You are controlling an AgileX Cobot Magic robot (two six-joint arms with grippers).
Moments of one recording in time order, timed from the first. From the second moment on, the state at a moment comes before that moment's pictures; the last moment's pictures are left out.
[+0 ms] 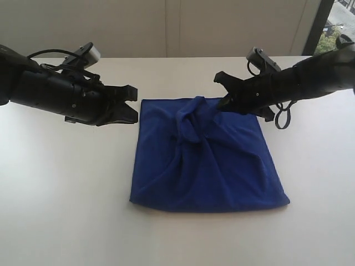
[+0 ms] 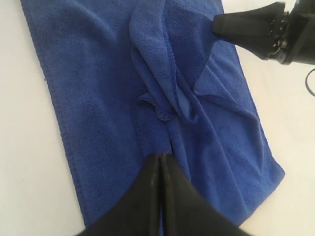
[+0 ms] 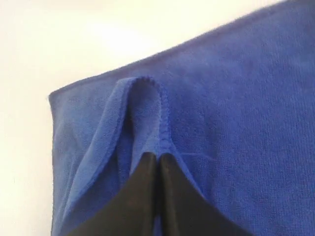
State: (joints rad) left arm -0.37 1.66 -0.98 -1.23 0.54 0.80; right arm 0.14 2.09 -1.29 1.30 0.54 -0.72
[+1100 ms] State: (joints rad) left arm -0.59 1.98 -1.16 -1.61 0.42 0.87; right arm 0.14 2.02 -1.29 1.07 0.49 -0.76
